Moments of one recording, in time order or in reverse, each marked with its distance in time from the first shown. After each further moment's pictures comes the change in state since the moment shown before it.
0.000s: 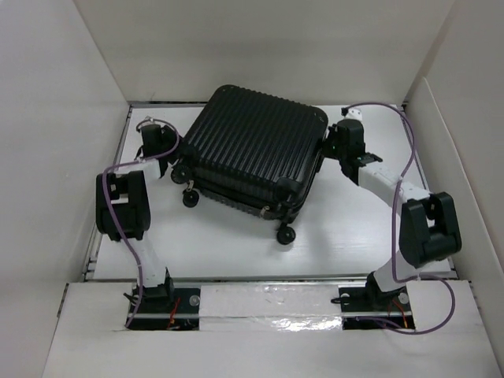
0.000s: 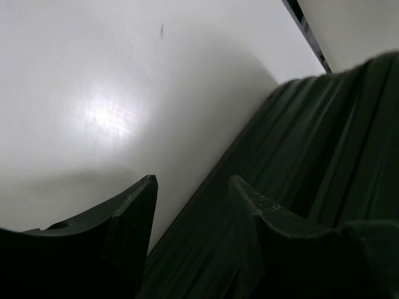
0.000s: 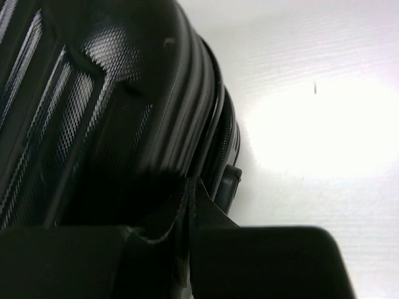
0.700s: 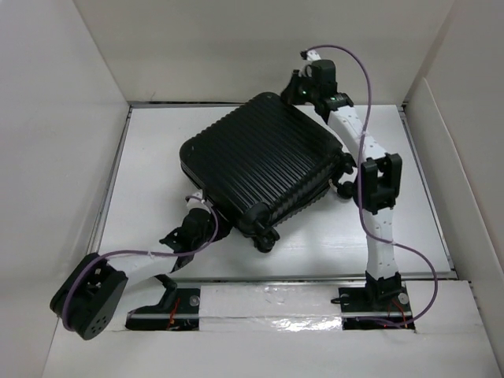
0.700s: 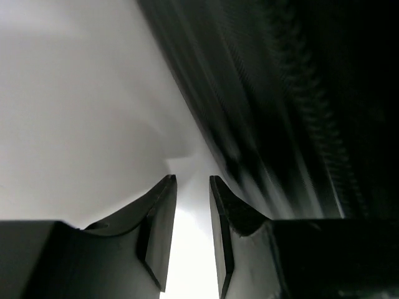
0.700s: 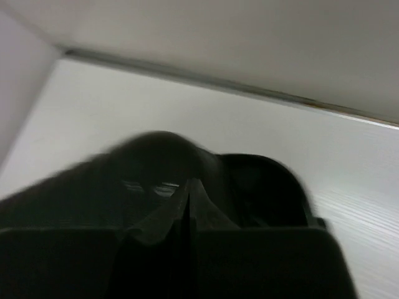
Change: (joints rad) left arm -0.650 -0.780 -0.961 0.156 -0.305 -0.049; right arm 0.002 0.693 1.144 -0.367 -0.388 -0.130
